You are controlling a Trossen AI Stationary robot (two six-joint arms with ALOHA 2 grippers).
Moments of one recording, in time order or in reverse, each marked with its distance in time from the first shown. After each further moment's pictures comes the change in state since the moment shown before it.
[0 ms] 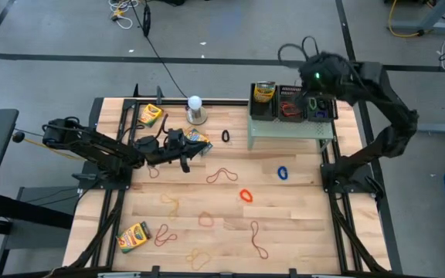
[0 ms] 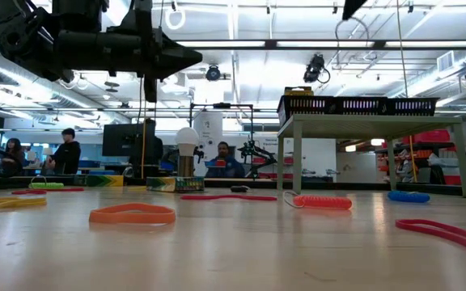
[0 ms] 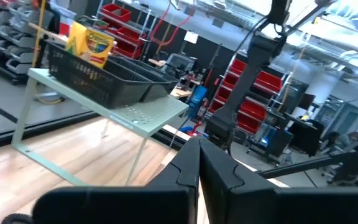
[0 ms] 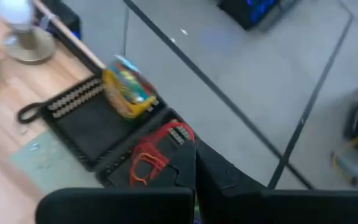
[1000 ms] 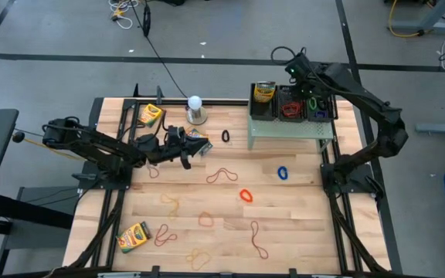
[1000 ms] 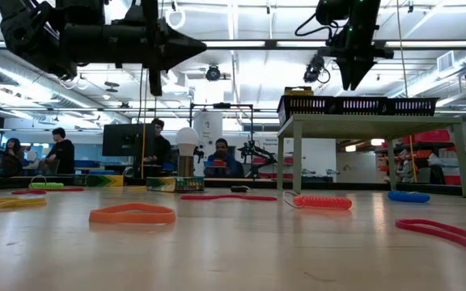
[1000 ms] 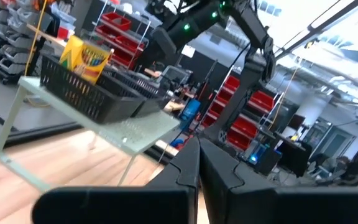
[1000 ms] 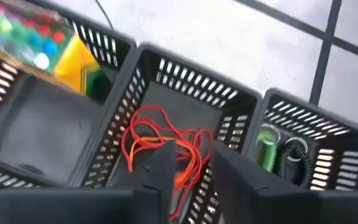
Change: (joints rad) left arm 0.002 0.000 0.050 0.013 -0.005 -0.066; right arm -0.316 0.004 -0.488 0.265 -0.226 0.299
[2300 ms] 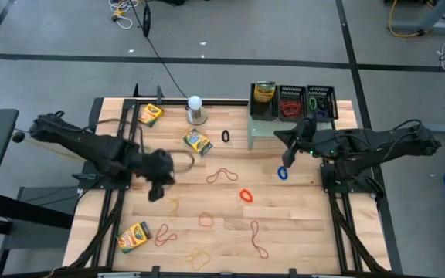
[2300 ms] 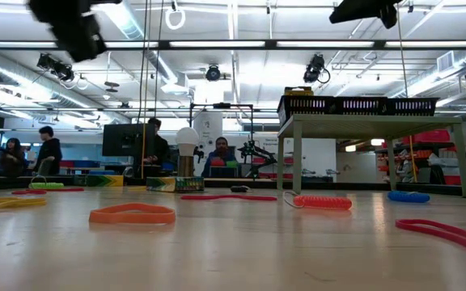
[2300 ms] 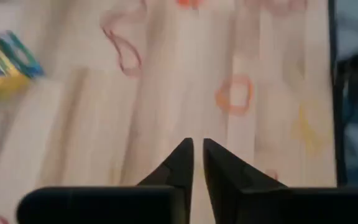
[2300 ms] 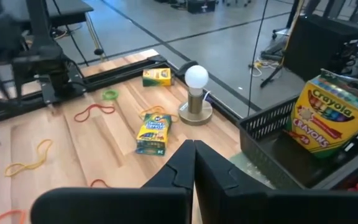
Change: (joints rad) left arm -0.357 -0.279 0.500 -1.927 0.144 -0.068; right arm 0.897 -0.538 -0.622 0.794 0.316 -0.108
